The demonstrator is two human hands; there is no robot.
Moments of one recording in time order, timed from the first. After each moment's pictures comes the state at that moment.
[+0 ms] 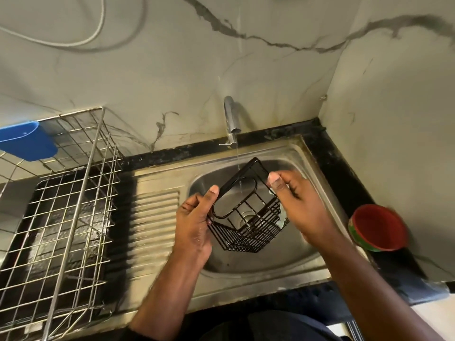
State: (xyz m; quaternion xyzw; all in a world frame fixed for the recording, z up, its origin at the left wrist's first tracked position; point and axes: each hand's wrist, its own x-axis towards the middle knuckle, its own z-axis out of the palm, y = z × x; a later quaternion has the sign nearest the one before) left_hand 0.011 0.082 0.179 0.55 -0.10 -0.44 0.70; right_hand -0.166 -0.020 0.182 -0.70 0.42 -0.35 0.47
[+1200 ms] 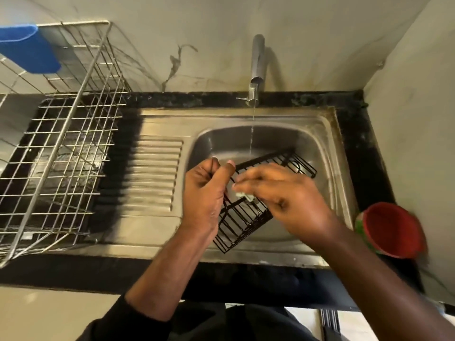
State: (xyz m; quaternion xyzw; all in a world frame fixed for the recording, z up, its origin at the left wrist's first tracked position) left_hand -0.034 0.079 0.164 0.62 -0.17 -0.32 0.70; right_hand -0.174 -0.011 0.182 -0.90 0.10 -0.23 0.36
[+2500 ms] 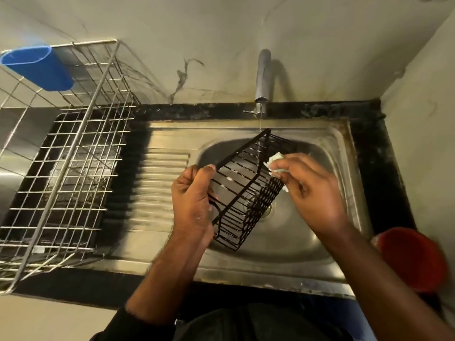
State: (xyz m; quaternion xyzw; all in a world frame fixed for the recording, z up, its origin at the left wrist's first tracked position) left_hand -0.013 0.056 0.186 0.62 -0.05 -0.29 0.73; right_hand -0.160 -0.078 0.143 -0.85 0.22 -0.34 0.34
